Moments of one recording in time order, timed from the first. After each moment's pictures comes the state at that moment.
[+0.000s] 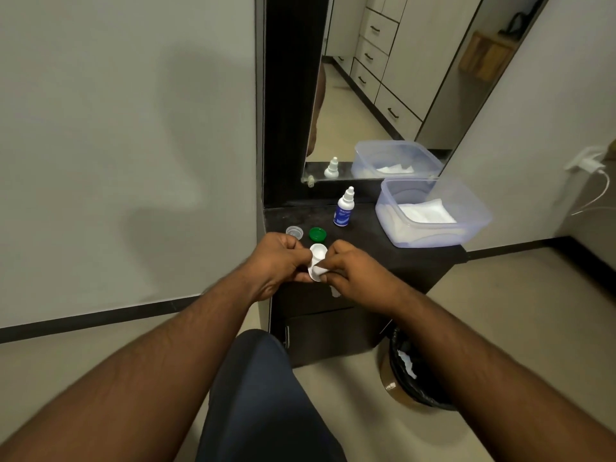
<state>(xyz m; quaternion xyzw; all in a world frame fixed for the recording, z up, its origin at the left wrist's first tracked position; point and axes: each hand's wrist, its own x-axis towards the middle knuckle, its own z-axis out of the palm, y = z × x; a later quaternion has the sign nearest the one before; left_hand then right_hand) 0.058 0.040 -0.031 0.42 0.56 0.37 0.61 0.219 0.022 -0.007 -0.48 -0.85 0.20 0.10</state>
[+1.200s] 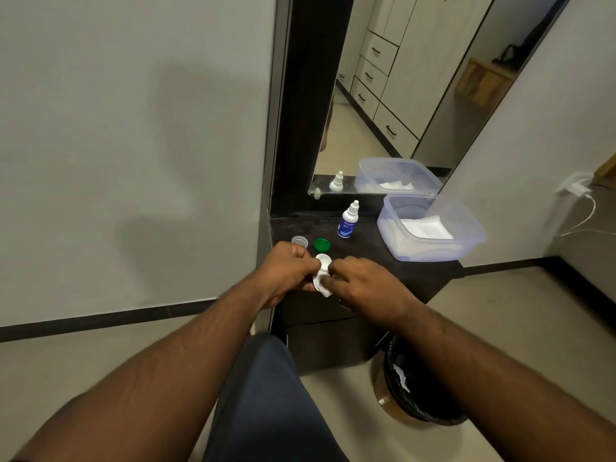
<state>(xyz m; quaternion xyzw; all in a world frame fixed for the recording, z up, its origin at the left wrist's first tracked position) 0.056 0.037 -0.026 0.44 0.55 0.36 0.61 0.230 0.023 -0.012 -0.29 -0.94 -0.15 0.04</state>
